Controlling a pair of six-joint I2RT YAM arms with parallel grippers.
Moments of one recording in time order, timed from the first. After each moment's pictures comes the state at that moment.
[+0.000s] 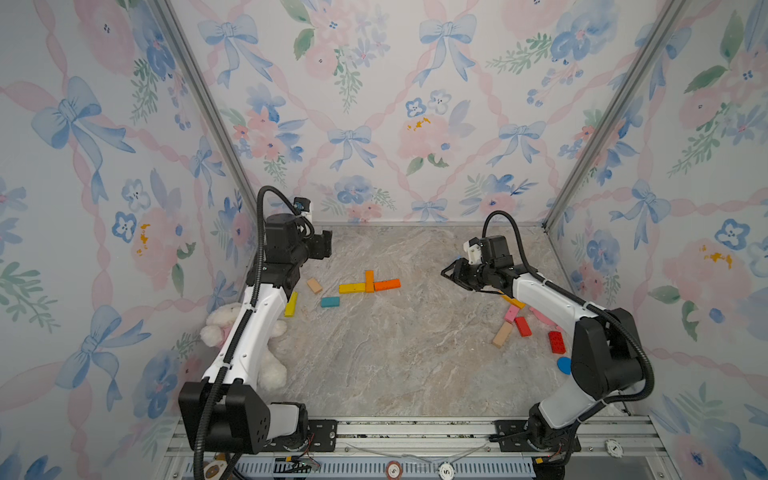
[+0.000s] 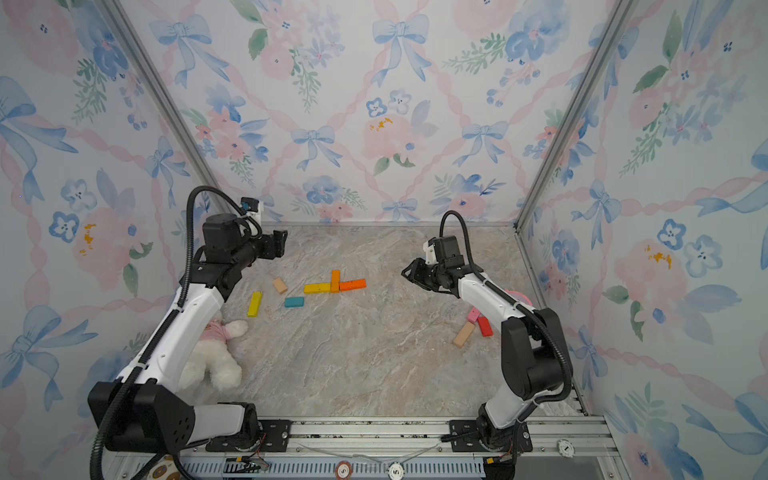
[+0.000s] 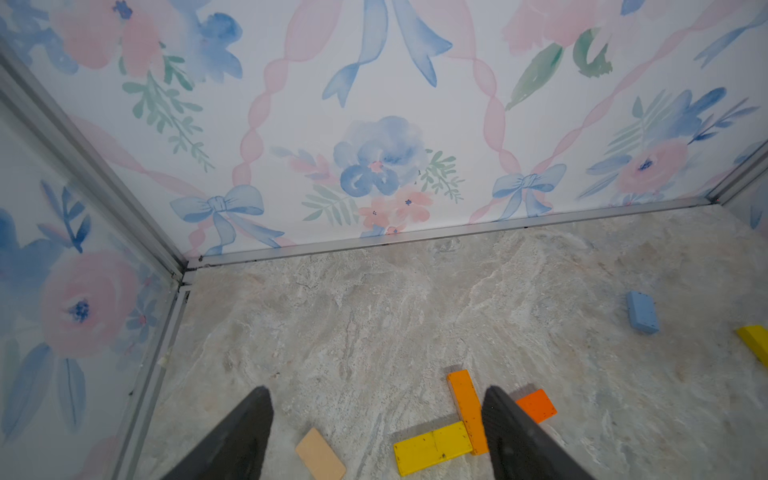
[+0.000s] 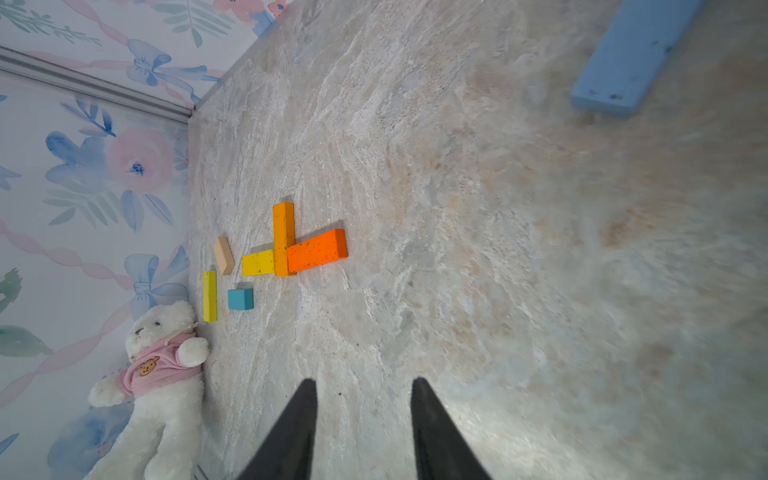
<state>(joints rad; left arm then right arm) -0.05 1.26 1.17 -0.32 0.07 -0.05 0.34 1.75 1.23 -0.29 -0.42 0.68</state>
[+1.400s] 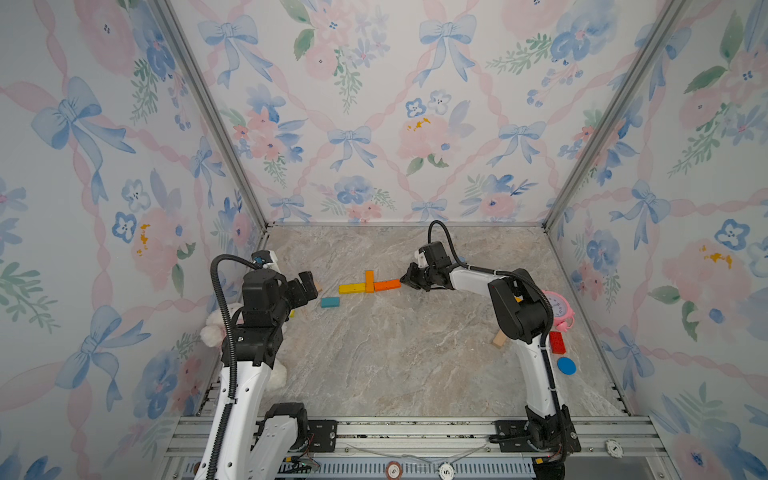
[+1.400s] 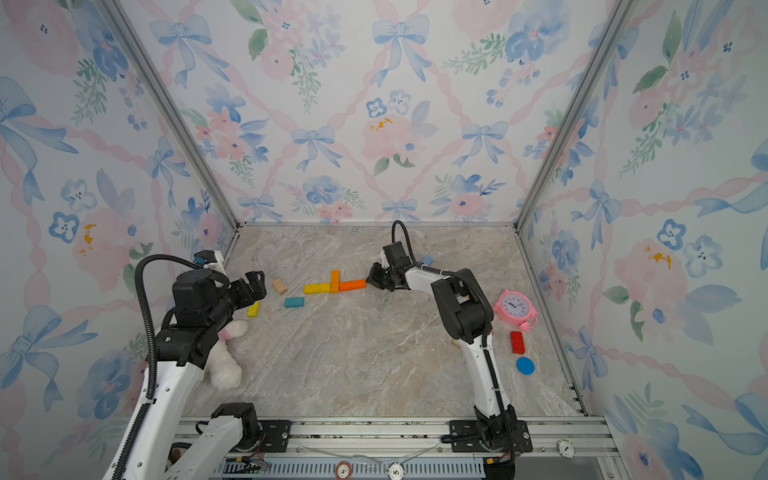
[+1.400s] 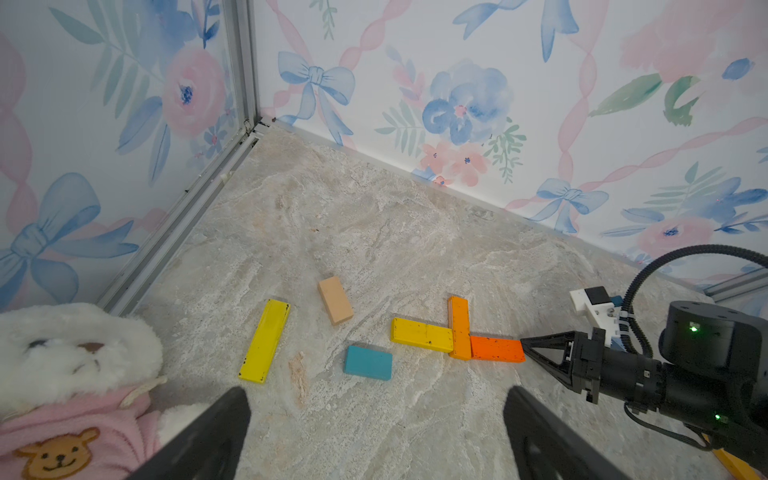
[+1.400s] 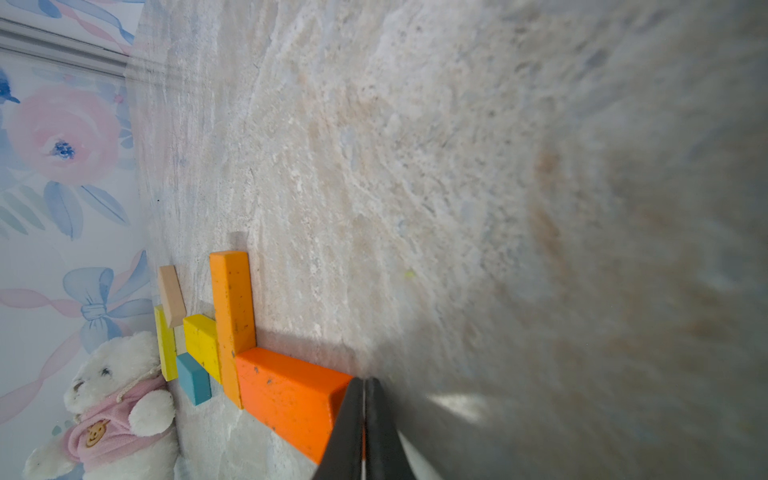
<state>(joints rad) 0.02 0.82 0.90 -0.55 -0.02 -0.34 0.50 2.29 1.57 -0.09 -0.42 0.81</state>
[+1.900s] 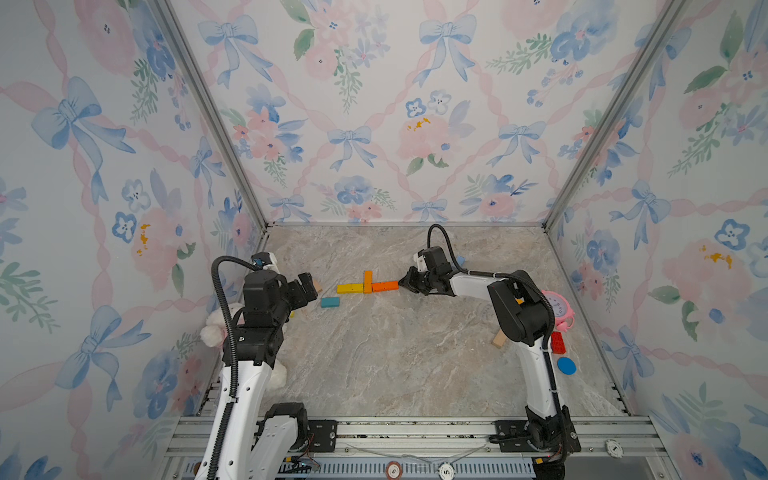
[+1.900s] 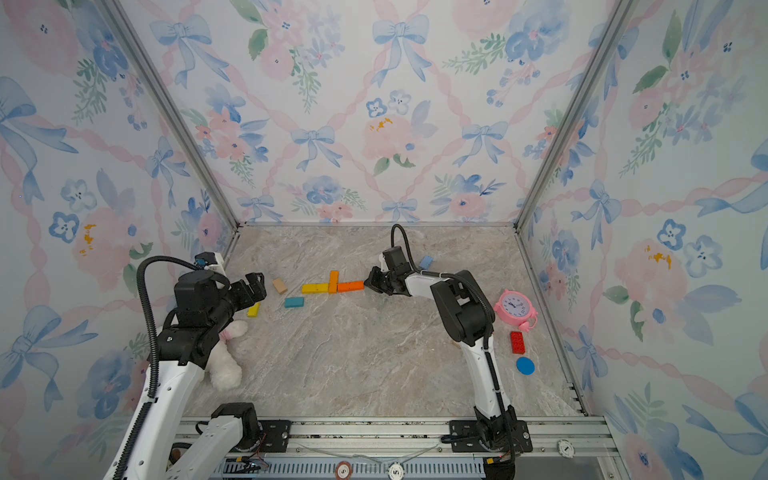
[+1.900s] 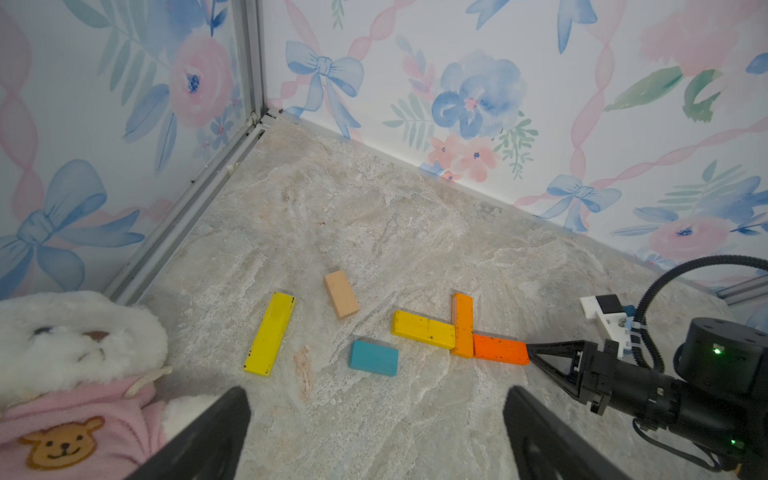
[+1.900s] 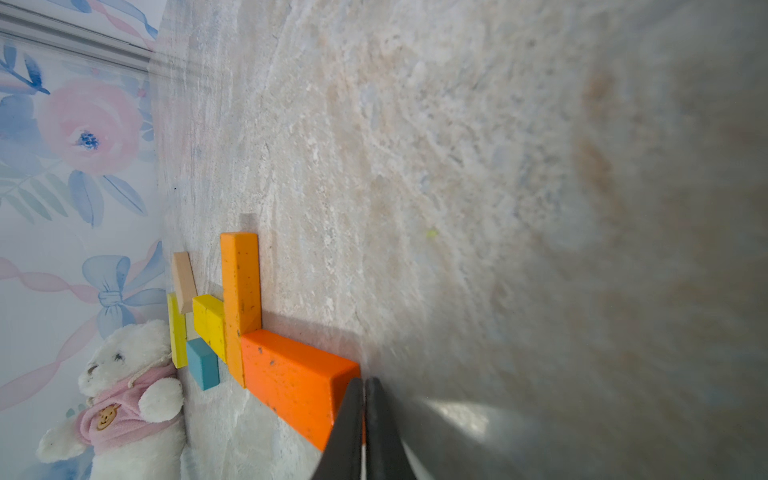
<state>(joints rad) 0.03 0.82 0.88 -0.55 -0.04 -0.35 0.52 2.26 1.47 0.02 -0.44 0.83</state>
